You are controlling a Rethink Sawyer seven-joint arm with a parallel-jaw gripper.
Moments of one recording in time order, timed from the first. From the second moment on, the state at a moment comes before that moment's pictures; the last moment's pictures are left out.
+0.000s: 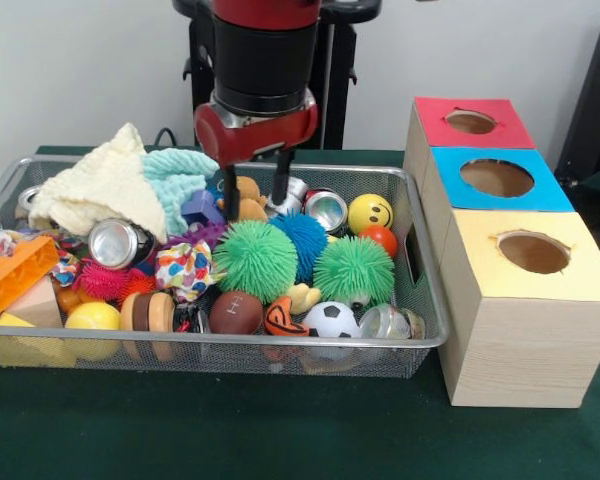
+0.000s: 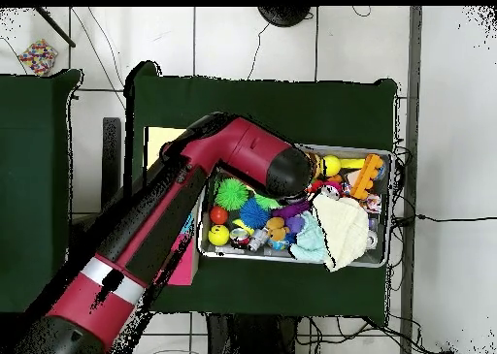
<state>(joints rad) 0.31 0.18 -1.14 0.89 -1.78 -1.11 3.69</state>
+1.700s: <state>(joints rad) 0.15 0.40 -1.23 0.76 -2.00 -1.26 3.69</state>
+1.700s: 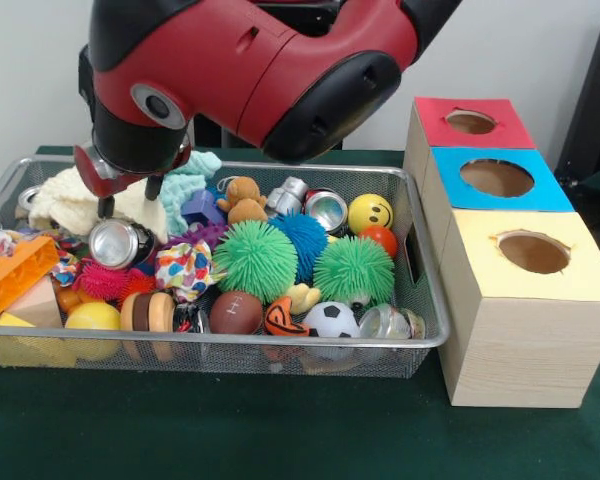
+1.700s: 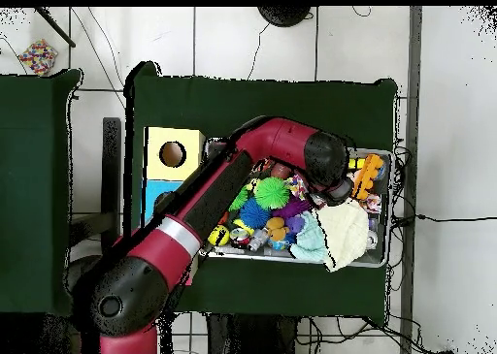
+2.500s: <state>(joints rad) 0.14 0.43 -1.23 0.75 -2.00 -1.39 3.69</state>
